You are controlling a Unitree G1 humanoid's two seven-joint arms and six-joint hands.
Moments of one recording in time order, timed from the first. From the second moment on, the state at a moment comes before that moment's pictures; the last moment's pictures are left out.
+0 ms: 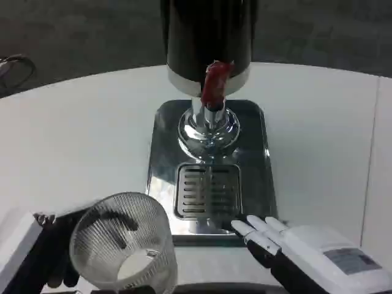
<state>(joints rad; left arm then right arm) 0.39 0.42 0.30 -0.48 0.31 -0.51 -0.13 0.22 -0.32 0.19 -1.00 -0.96 0.20 0.75</state>
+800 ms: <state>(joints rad) 0.30 0.39 0.25 -0.43 0.34 -0.49 -0.13 0.28 -0.29 0.09 -1.03 -0.90 0.19 0.72</state>
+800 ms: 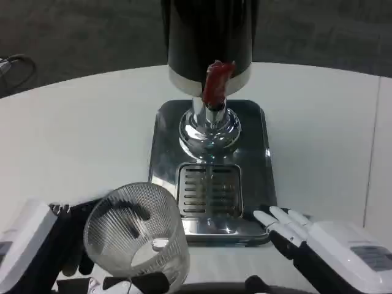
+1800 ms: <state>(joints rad) -0.37 0.37 -0.08 0.20 0.67 -0.27 0.06 0.38 -0.24 -0.24 -1.03 -0.68 0.03 0.70</state>
